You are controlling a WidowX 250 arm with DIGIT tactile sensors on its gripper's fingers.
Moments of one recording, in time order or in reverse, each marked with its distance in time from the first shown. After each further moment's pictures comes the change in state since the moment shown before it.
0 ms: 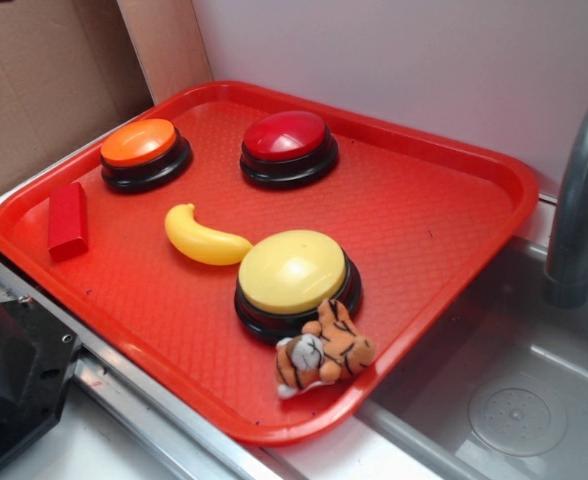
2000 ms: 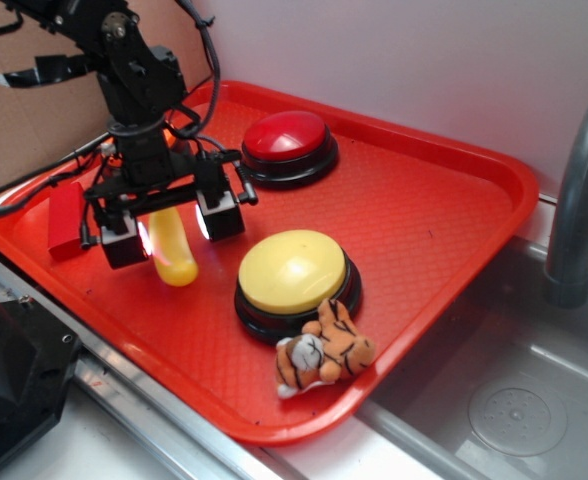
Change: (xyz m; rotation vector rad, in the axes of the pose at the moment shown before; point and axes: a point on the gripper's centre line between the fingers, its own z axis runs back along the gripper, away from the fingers) arm 0.048 0.031 -0.236 0.094 0.029 1.080
